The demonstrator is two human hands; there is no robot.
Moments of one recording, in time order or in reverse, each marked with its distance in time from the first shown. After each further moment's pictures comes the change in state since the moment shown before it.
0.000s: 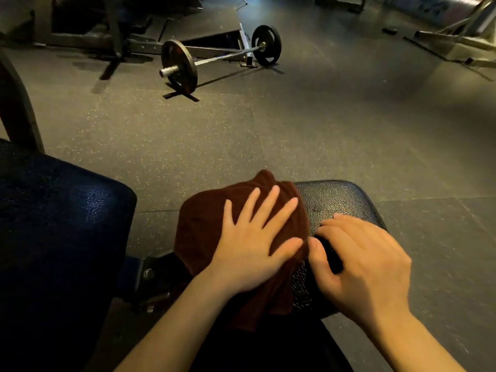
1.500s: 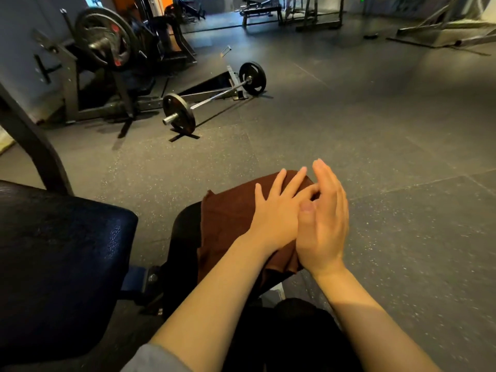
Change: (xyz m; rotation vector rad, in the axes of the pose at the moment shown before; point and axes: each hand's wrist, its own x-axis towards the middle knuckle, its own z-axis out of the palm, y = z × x) left_hand 0.048 0.115 -0.005 0.208 -0.127 0.088; right_hand -0.010 0.016 0.003 0.598 0.363 0.425
